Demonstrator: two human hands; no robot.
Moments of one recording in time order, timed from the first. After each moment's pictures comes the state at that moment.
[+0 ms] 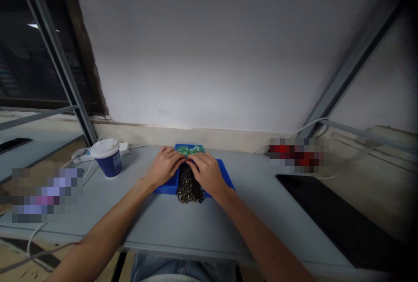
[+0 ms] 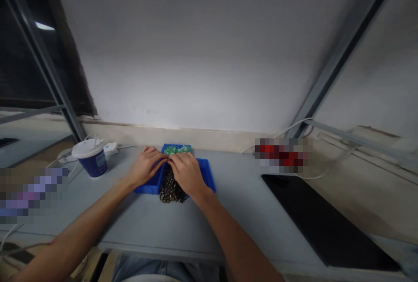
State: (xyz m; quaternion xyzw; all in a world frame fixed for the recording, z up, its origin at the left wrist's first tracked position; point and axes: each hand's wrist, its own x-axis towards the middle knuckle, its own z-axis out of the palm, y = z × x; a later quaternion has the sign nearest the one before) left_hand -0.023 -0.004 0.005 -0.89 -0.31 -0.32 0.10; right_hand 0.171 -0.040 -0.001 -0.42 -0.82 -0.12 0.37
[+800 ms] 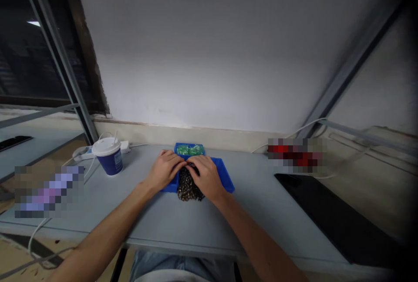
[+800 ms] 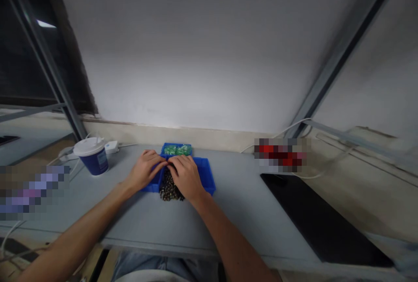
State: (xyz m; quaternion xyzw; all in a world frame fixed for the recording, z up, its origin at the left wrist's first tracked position) left_hand -0.025 -0.019 -0.005 -0.88 -0.30 -0.36 0.04; right_hand 0.169 -0.050 -0.017 -0.41 -0.81 -0.08 0.42
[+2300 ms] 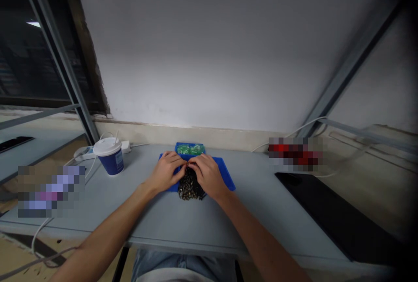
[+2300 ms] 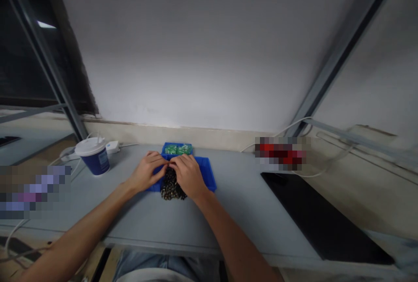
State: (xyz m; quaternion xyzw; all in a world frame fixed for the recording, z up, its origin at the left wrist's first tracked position) left_hand -0.021 -0.027 -0.002 -0.89 -0.28 -0.36 0.02; right_hand 0.173 -0.051 -0.013 -0.39 -0.81 -0.07 0.42
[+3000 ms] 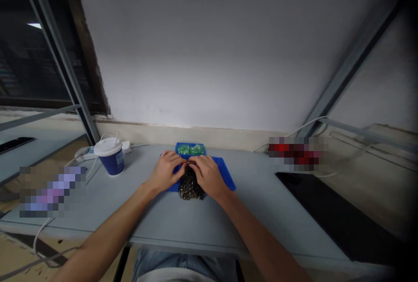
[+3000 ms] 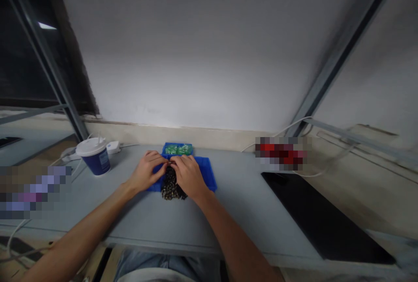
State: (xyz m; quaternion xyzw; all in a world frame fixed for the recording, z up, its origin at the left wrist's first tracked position) left_hand -0.021 -0.026 -0.005 -0.88 -0.29 -0.39 0.01; right_hand 0.173 -0.050 -0.013 -0.40 -0.82 -0.05 0.40
